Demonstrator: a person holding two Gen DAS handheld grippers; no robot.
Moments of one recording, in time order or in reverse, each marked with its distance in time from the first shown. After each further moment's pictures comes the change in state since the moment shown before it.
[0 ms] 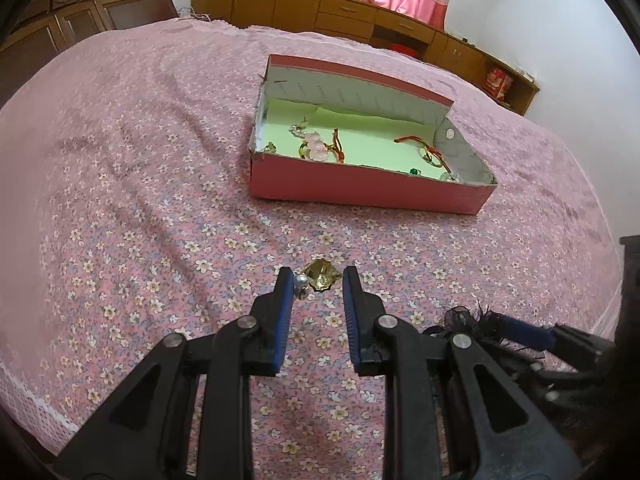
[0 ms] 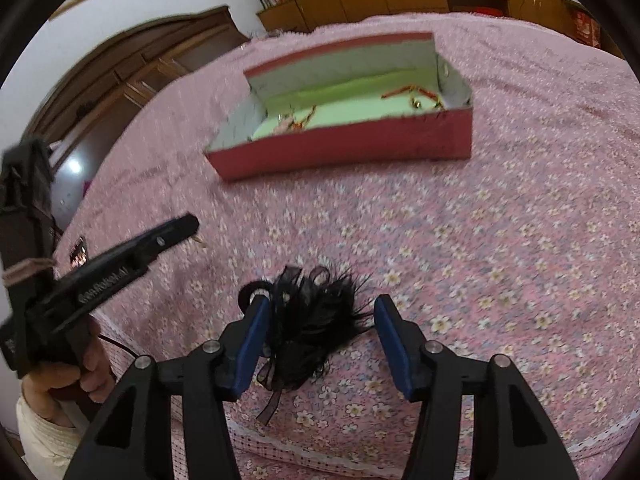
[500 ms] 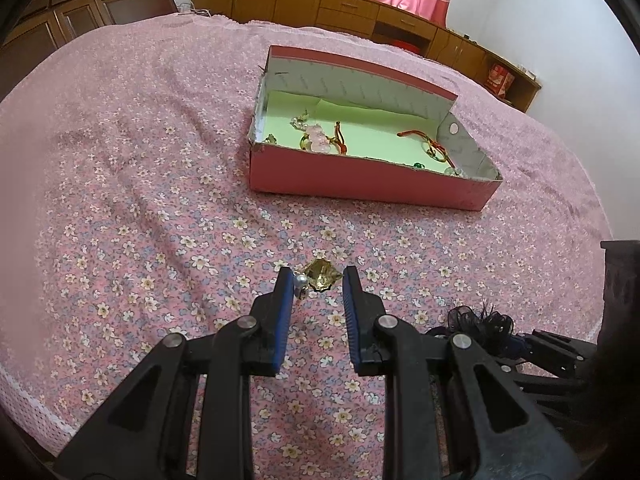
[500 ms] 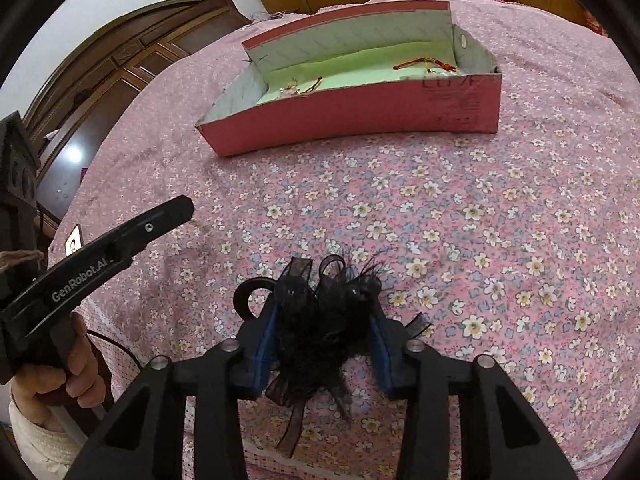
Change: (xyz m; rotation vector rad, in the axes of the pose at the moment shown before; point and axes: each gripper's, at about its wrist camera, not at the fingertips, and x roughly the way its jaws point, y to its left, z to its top) left arm 0.011 -0.002 0.000 -0.001 0.018 0.002; right arm 0.025 0.001 0.000 0.001 0.038 0.038
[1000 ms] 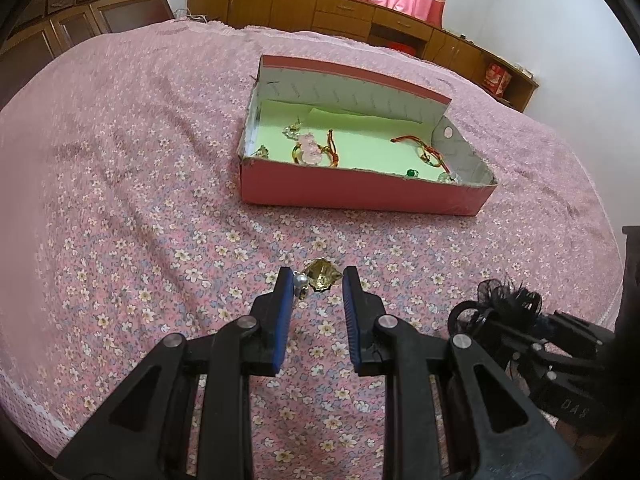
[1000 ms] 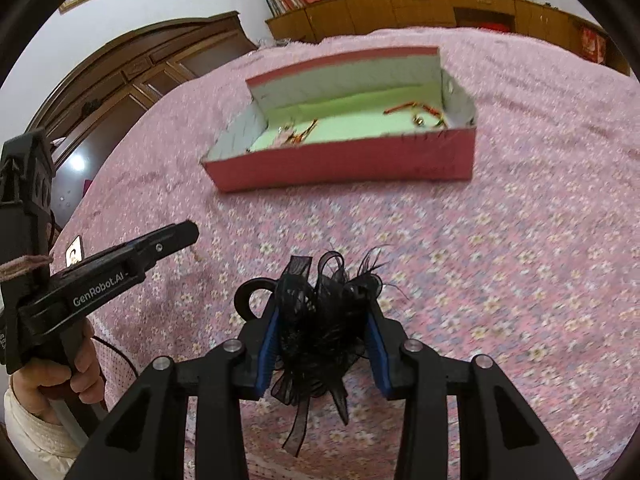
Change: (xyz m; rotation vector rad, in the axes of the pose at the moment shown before) left arm -0.002 -0.007 0.006 0.021 -0.018 -0.002; right arm -0.036 -0.012 0.007 -0.040 -0.125 -0.044
